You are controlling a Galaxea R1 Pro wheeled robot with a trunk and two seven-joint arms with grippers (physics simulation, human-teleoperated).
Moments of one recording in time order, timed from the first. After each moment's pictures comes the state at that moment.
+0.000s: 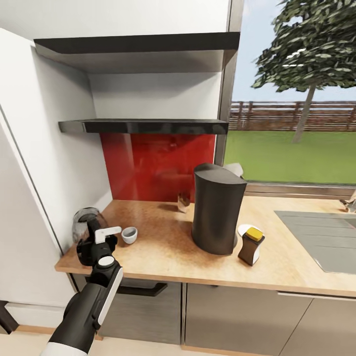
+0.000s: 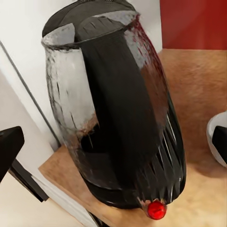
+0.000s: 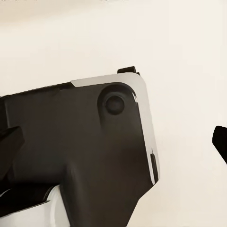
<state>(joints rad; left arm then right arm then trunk) -0.44 -0.05 -0.13 -1.32 -0.02 0.45 0.71 -0.08 -0.19 -0.07 -0.03 -0.20 -0.09 0.37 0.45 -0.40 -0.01</state>
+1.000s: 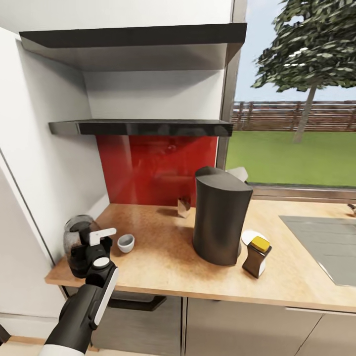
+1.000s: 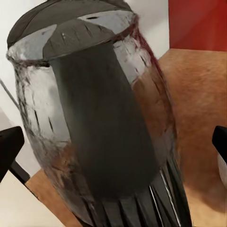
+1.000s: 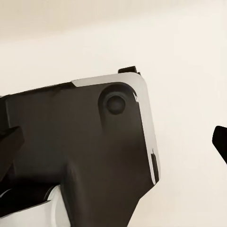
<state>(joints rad) -0.43 -0.04 -0.08 -1.32 -0.02 0.45 0.71 -0.08 -0.19 -0.07 -0.03 -0.20 -0.09 0.37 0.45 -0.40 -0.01</state>
